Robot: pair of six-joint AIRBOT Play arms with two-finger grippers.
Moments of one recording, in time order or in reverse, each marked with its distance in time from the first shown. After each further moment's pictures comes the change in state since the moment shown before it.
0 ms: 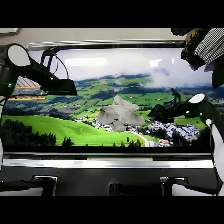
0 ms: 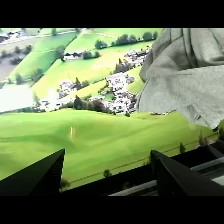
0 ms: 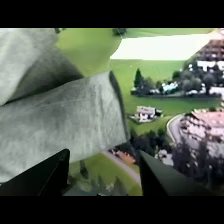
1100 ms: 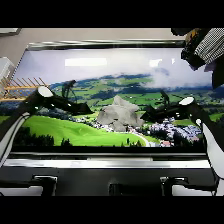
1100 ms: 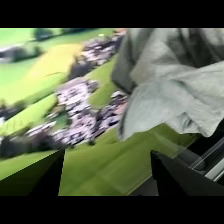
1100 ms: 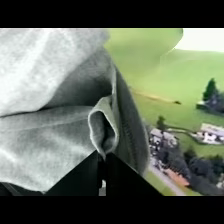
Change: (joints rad) left arm 0.066 -0.058 -0.641 -0.543 0.494 0.493; right arm 0.078 -0.040 -0.031 0.167 -0.010 -0.087
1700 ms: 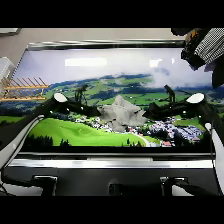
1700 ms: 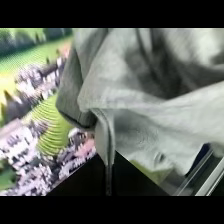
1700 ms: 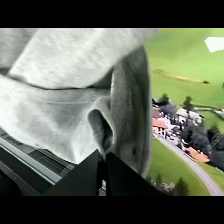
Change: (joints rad) left arm -0.075 -0.067 0.014 -0.156 0.129 0.088; right arm 0.000 0.167 0.012 -0.040 0.058 0.060
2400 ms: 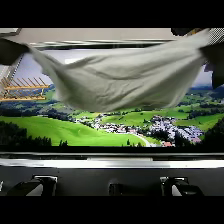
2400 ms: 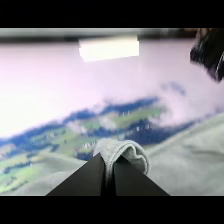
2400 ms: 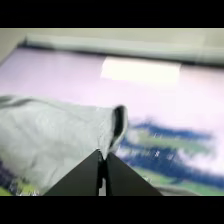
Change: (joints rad) left arm 0.252 0.648 0.493 0.432 -0.147 -0.342; right arm 0.000 0.526 0.687 -0.269 -0.005 0.074
